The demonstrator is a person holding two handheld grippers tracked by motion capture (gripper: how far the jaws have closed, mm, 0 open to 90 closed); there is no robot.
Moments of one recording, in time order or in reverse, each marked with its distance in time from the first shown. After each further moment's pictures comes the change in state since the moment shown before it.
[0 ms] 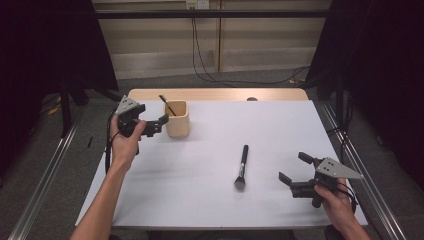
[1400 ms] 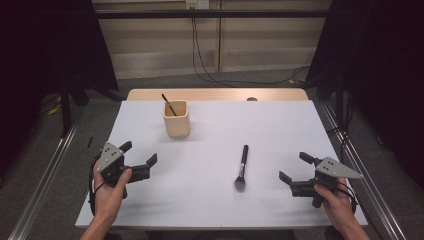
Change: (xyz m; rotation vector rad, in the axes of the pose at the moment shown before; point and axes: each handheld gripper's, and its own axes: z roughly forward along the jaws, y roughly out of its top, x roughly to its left) left arm -0.037 -0.076 -0.089 -0.049 0.054 0.029; right arm -0.001 0.000 0.000 0.017 -0.031 0.003
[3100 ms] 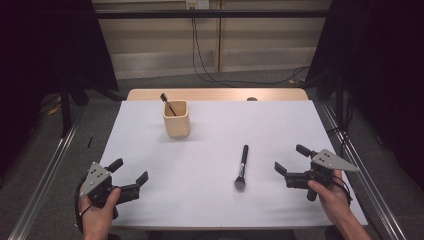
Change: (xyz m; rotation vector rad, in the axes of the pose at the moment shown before) left arm -0.005 -0.027 -0.043 -0.012 -0.010 -0.034; right arm 0.007 0.023 0.014 -0.027 -0.037 0.016
